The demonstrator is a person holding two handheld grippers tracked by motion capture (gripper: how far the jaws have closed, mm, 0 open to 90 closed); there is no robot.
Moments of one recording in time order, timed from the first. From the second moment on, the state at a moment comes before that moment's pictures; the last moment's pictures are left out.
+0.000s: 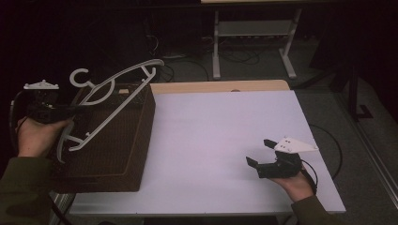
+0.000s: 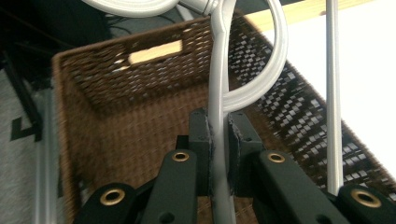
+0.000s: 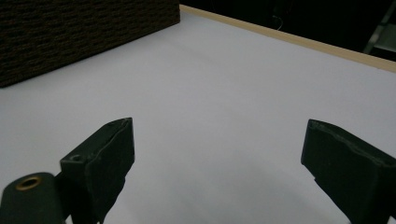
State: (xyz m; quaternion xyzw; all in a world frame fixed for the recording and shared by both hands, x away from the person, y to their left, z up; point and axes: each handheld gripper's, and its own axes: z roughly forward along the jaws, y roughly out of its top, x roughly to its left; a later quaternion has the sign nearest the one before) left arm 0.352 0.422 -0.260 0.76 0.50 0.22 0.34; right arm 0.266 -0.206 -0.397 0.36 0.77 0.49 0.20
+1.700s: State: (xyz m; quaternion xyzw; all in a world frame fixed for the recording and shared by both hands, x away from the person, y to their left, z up) left arm 0.351 0.472 -0.306 0.76 0.54 0.21 0.31; right arm 0.267 -0.208 -0.398 0.37 0.77 0.49 0.20
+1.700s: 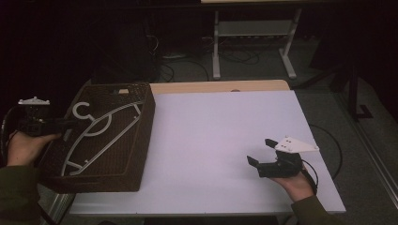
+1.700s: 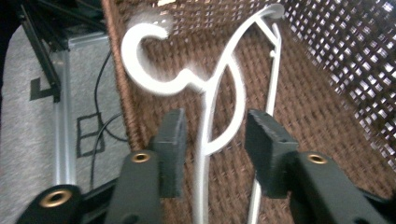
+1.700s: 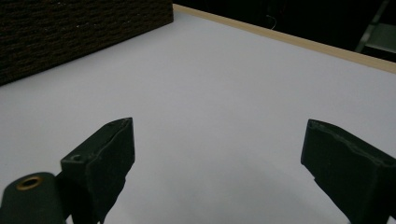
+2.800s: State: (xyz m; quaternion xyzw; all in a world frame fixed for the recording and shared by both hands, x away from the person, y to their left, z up) left arm 0.325 0.377 -0.259 0.73 0.45 0.22 0.47; right arm 0.270 -0.216 -0.386 0.37 0.75 0.51 0.21
